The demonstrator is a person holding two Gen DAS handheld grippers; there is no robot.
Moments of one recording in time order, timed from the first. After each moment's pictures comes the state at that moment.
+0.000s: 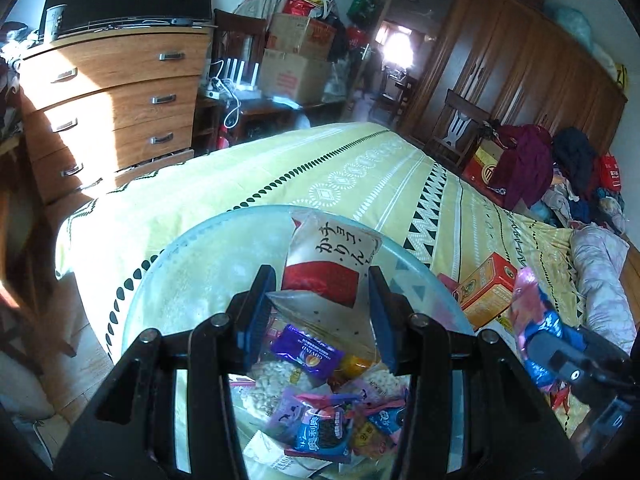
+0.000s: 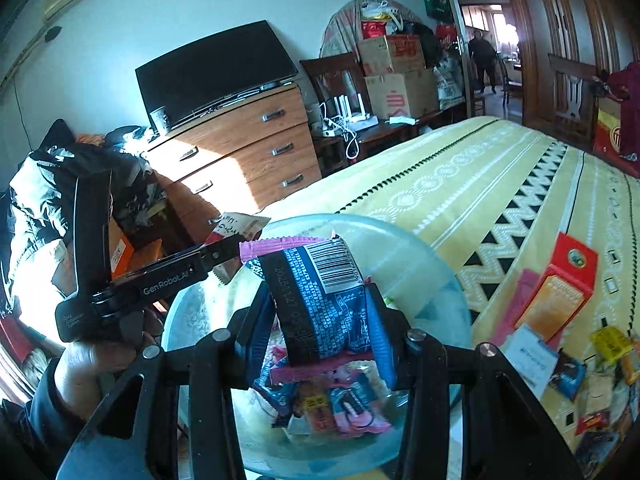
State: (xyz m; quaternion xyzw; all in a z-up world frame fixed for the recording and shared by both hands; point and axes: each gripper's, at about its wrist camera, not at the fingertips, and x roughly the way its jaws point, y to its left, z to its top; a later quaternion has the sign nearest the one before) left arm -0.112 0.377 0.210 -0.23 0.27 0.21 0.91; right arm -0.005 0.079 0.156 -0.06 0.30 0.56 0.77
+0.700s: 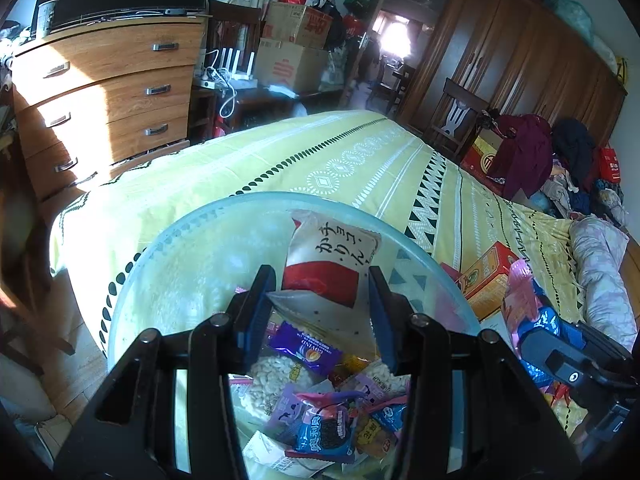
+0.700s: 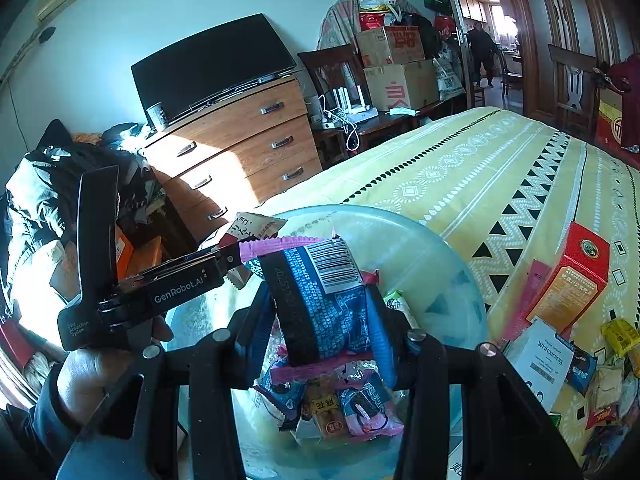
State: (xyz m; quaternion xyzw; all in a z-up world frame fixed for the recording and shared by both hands) left arm -0.115 0.386 0.204 -0.24 0.29 0.20 0.91; right arm -0.002 0.087 0.149 -0.06 0.31 0.56 0.77
